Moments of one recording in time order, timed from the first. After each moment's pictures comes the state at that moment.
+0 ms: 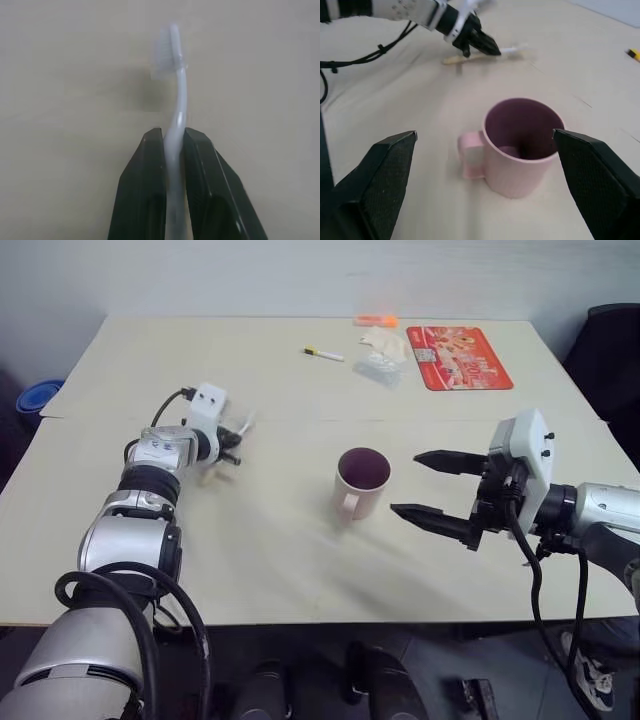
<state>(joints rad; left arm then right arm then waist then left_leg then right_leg) -1.26 0.46 0.08 1.24 -0.05 0.27 -0.48 -0.36 -0.90 -0.25 -0.63 0.91 0.90 0.64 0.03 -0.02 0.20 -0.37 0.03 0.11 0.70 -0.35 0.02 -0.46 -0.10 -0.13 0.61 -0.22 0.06</state>
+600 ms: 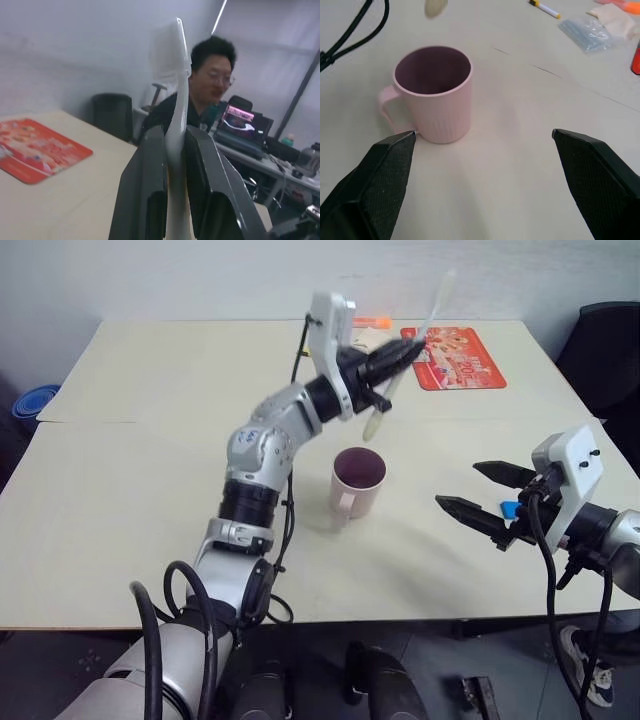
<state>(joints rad) -1.11 -0.01 0.10 0.46 -0.45 0.46 -0.61 -0.16 -0.90 -0.45 -0.67 0.96 0.99 0.43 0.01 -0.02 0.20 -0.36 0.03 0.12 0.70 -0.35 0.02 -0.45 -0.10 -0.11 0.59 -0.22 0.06</state>
